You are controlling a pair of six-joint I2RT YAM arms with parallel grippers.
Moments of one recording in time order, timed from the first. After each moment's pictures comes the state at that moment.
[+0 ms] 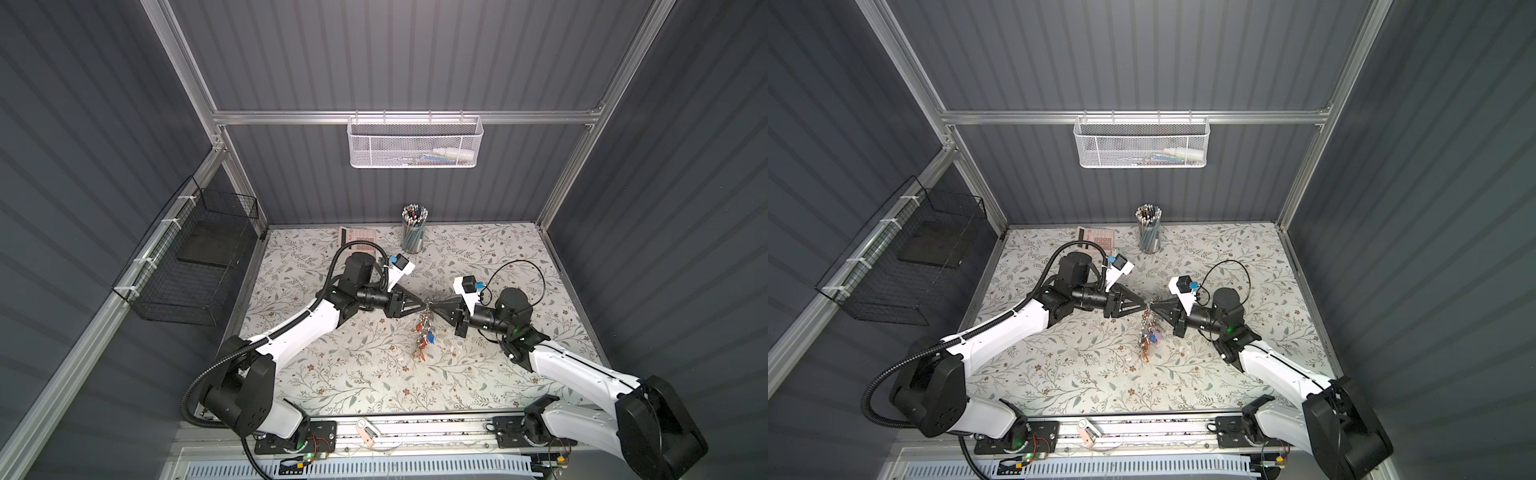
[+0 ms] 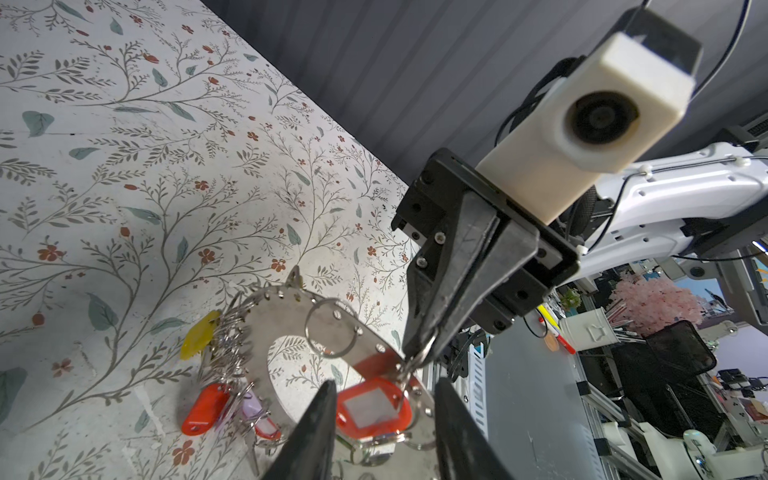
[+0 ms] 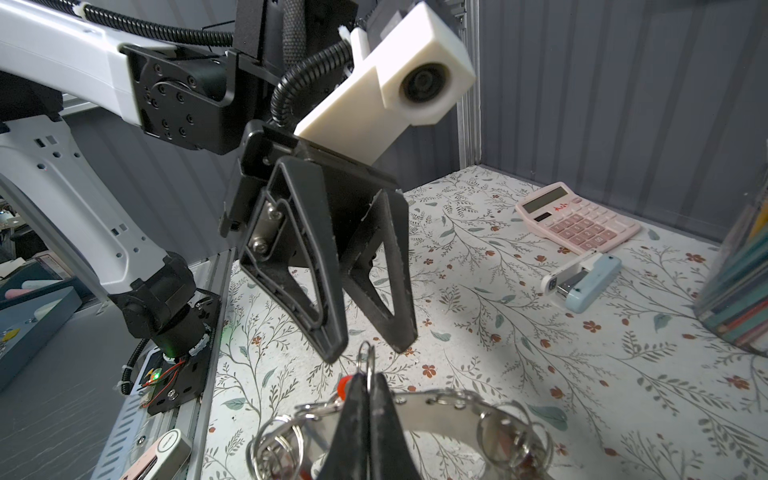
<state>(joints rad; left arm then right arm) -0.60 1.47 1.00 -0.07 0.96 -0.21 0.47 1.15 0.46 0.60 -0.79 0.12</state>
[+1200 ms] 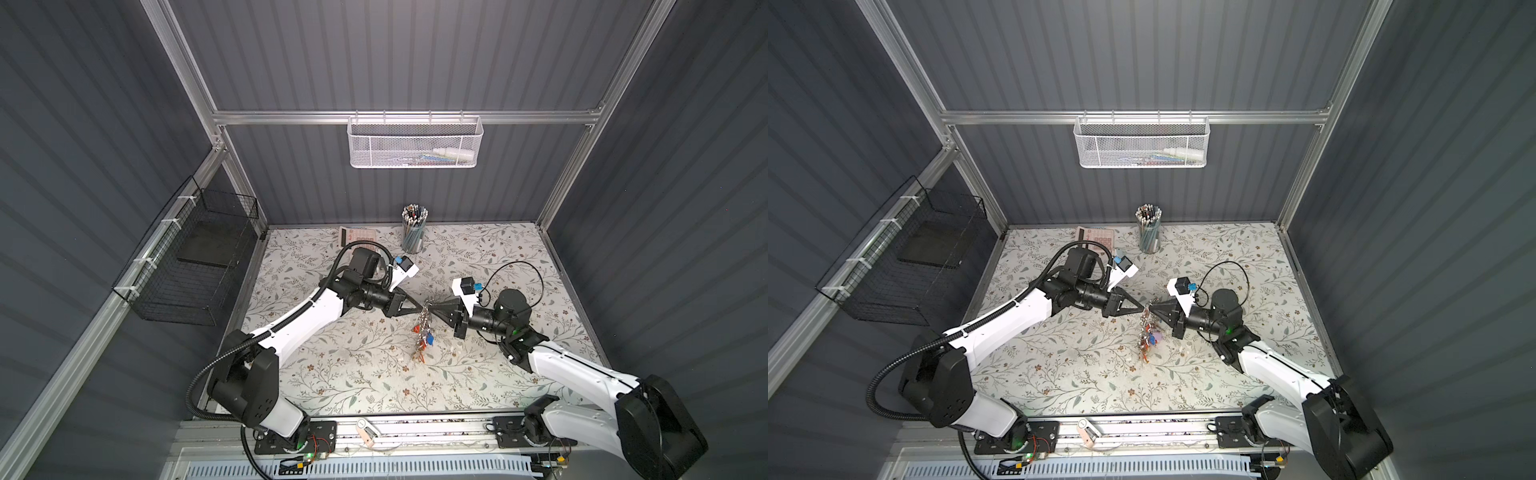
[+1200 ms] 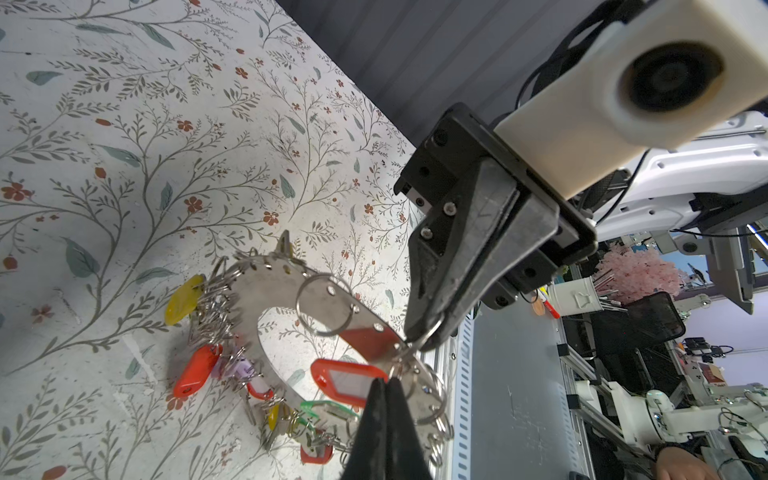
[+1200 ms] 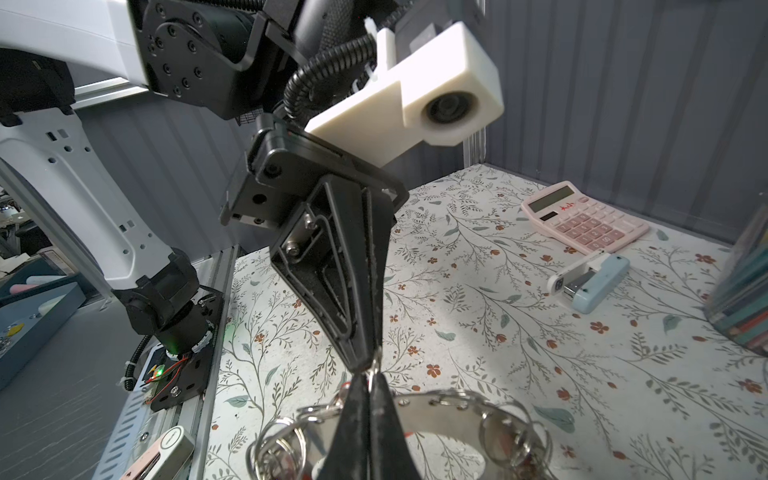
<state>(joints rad) -0.58 1.54 1.17 -0.43 0.96 -0.04 0.49 1.15 0.46 0.60 -0.78 0.12</state>
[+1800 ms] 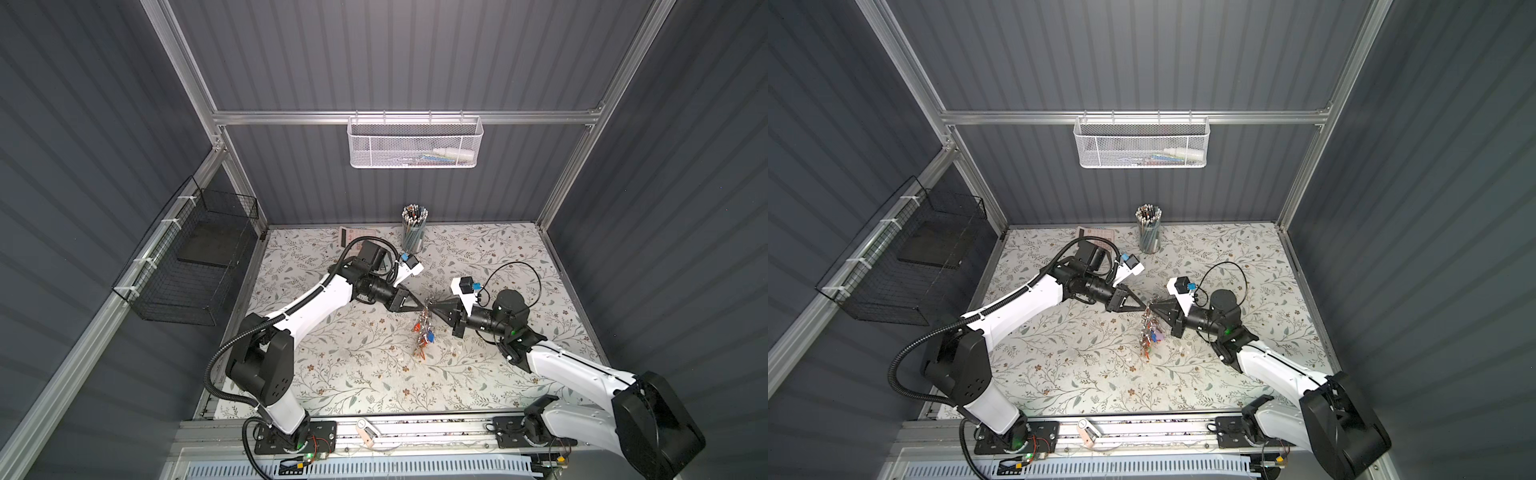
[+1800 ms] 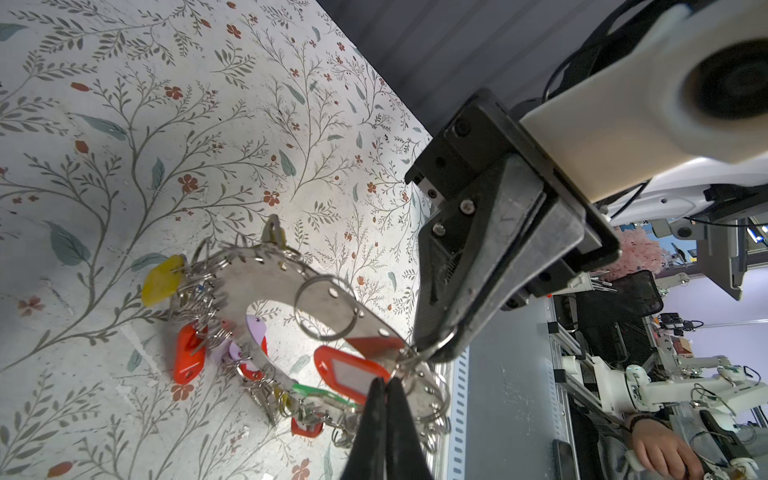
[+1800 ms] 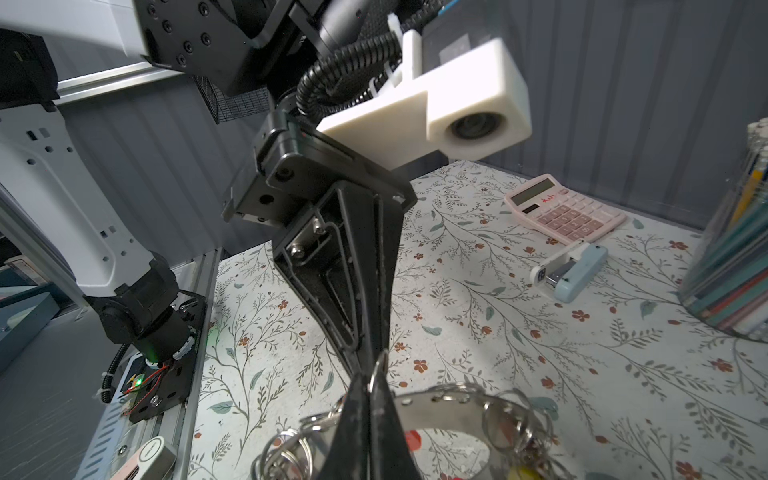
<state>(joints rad) -0.58 1.66 1.31 -0.62 0.99 0.07 0.49 1.17 0.45 0.62 -0.73 0.13</state>
